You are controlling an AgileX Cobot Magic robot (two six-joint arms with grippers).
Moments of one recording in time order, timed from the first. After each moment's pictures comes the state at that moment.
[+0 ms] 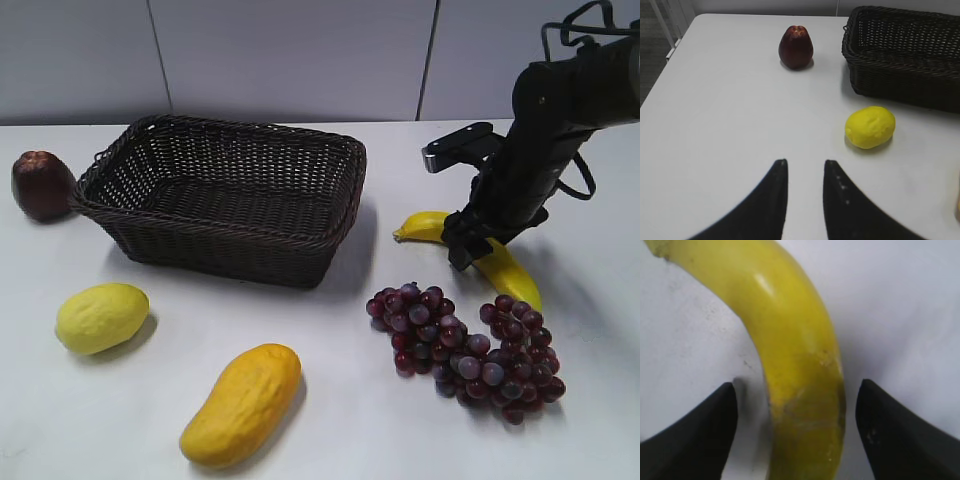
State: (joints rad) left arm 0.06 -0.01 -0.50 -0.11 1.09 0.12; right arm 0.30 2.09 -1.30 0.04 0.62 -0.24
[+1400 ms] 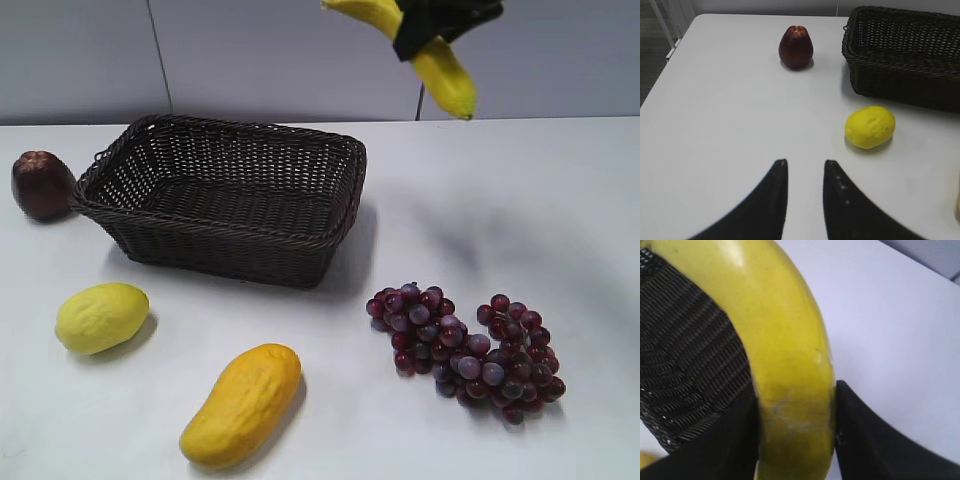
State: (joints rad) left arm 0.06 -0.01 -0.50 -0.11 1.09 0.12; right arm 0.37 2.03 -2.01 0.29 1.09 -0.27
